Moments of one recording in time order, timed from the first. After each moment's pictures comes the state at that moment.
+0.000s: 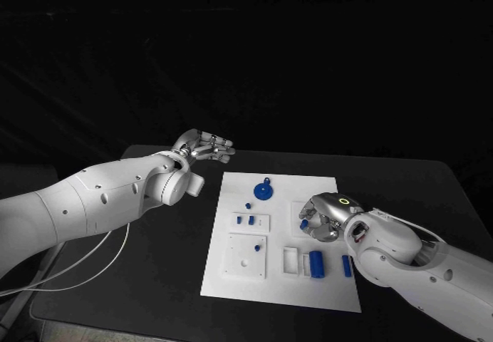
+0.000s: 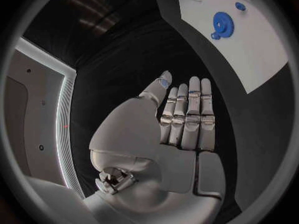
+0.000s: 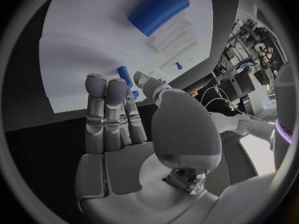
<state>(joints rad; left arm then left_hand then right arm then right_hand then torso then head) 1.29 -0.72 -0.06 1.20 -0.34 -0.37 0.22 1.36 0.01 0.16 -0.19 0.14 1.07 0.13 0.06 0.07 1.15 0.11 0.06 0.06 1.27 0.08 0.07 0.07 0.07 1.03 0.06 0.08 0.59 0.86 -0.75 0.27 1.57 -1.87 -0.16 -0.34 1.29 -0.24 0.57 -0.07 0.06 1.10 0.09 0.07 0.06 1.14 0.08 0.06 0.06 1.44 -0.02 0.87 0.64 0.15 1.46 -0.04 0.48 1.23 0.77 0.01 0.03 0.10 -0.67</state>
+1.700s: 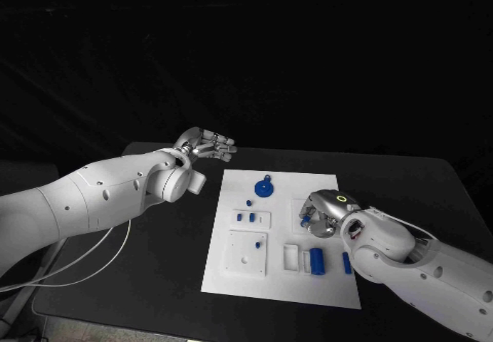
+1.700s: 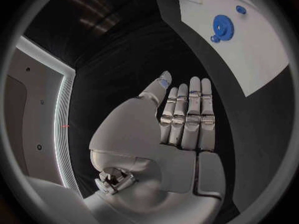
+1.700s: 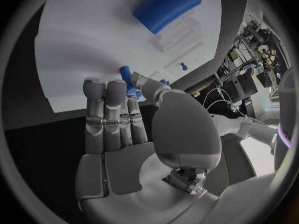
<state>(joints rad) 1.29 -0.72 -0.06 1.20 -0.33 -0.35 0.20 1.36 0.01 0.16 -0.18 0.13 1.07 0.13 0.06 0.07 1.15 0.12 0.06 0.06 1.26 0.08 0.07 0.07 0.07 1.03 0.06 0.08 0.56 0.86 -0.72 0.26 1.53 -1.90 -0.21 -0.35 1.29 -0.17 0.67 -0.16 0.05 1.27 0.08 0.07 0.07 1.34 0.04 0.06 0.06 1.44 -0.06 0.87 0.66 0.11 1.47 -0.08 0.54 1.30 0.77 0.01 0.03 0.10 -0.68</state>
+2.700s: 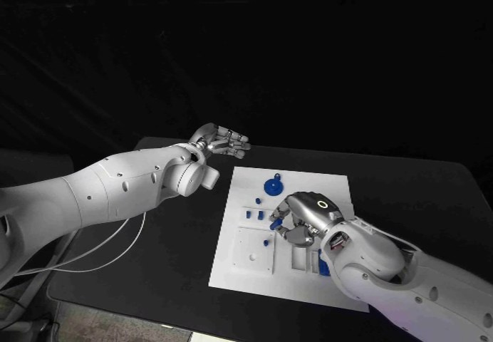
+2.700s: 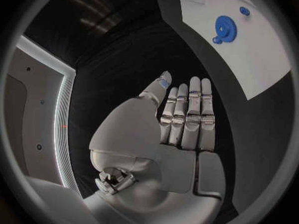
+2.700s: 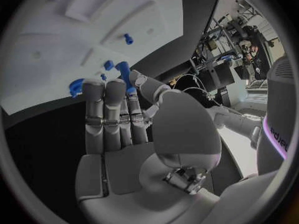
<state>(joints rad) 1.29 -0.69 -0.06 1.18 -0.33 -0.35 0.20 1.36 0.01 0.16 -0.18 0.13 1.07 0.13 0.06 0.07 1.15 0.12 0.06 0.06 1.26 0.08 0.07 0.07 0.07 1.03 0.06 0.08 0.55 0.86 -0.64 0.20 1.66 -1.90 -0.30 -0.30 1.29 -0.16 0.68 -0.18 0.05 1.29 0.07 0.06 0.08 1.35 0.04 0.06 0.06 1.44 -0.06 0.86 0.67 0.09 1.47 -0.09 0.56 1.31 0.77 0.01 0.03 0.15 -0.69</state>
